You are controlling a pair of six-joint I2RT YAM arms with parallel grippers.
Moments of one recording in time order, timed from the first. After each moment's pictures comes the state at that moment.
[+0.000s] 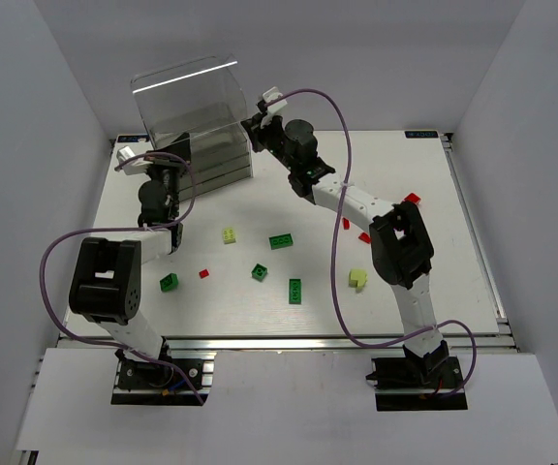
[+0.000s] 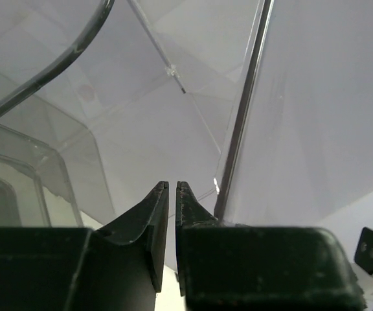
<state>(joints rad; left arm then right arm) -0.10 1.66 0.79 1.24 -0.13 -1.05 0.67 2.16 1.82 0.51 -0.09 -0.03</state>
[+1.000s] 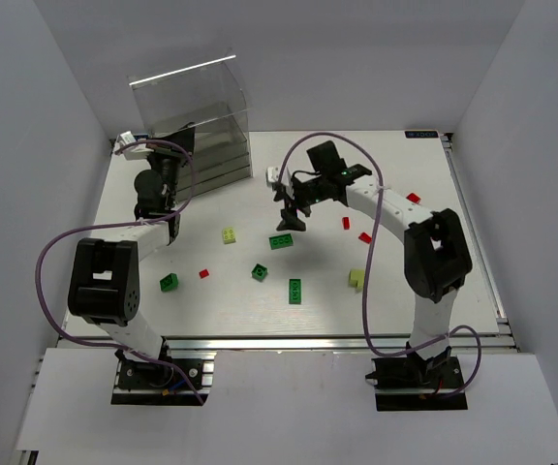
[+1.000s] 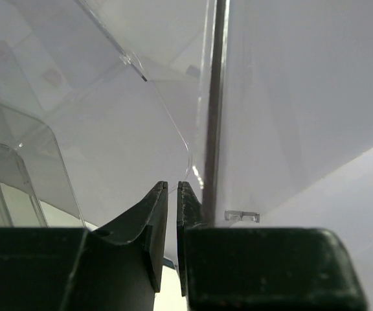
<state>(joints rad) -0.10 1.65 0.89 1.18 -0.01 -1.06 0.56 1.89 1.56 -0.43 -0.85 -0.83</state>
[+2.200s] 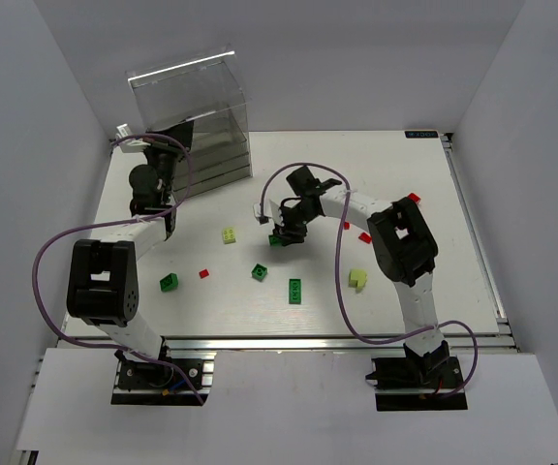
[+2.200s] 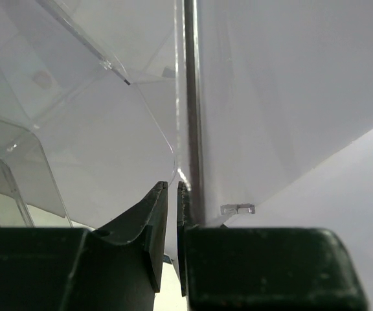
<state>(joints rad) -0.07 1.65 0.93 1.14 0.07 -1.06 0.62 2.15 1.59 -0.58 -0.59 -1.08</state>
